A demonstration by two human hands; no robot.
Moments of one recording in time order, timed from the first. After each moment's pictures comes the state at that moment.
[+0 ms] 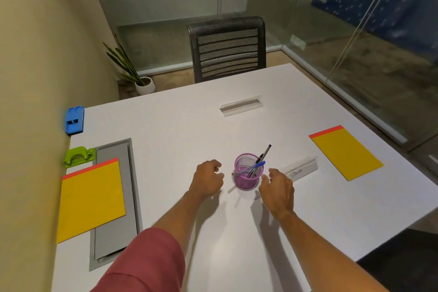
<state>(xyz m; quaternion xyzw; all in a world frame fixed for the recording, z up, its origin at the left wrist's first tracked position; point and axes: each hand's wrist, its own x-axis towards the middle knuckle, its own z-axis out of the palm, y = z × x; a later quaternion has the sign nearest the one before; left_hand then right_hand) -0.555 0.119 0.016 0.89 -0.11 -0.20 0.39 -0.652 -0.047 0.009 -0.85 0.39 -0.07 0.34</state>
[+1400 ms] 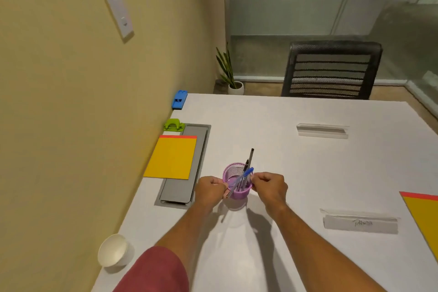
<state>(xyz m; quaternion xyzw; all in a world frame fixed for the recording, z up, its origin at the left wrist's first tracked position) -0.631 0.208 0.037 0.75 0.32 -0.06 0.58 -0.606 0.050 0.028 -0.77 0.21 0.05 0.60</state>
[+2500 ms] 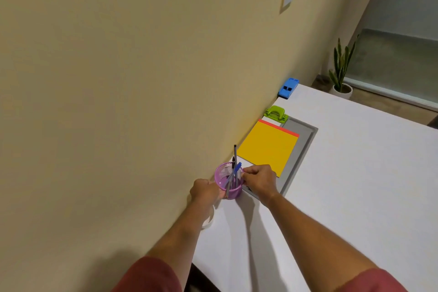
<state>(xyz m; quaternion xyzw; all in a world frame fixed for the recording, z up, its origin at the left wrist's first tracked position) -0.735 0.428 0.013 0.59 0.59 0.04 0.55 -0.621 0.328 -0.006 -0.83 -0.07 0.24 0.50</state>
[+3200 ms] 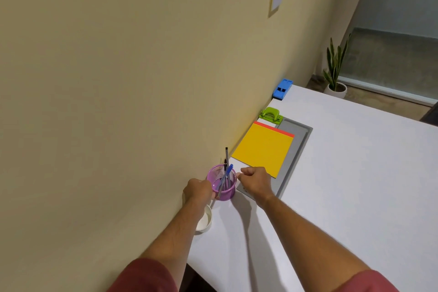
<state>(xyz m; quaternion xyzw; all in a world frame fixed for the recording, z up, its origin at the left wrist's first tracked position) -0.731 0.437 0.027 0.63 0.60 0.03 0.49 -0.622 0.328 -0.008 -0.83 -0.07 0.25 0.50</state>
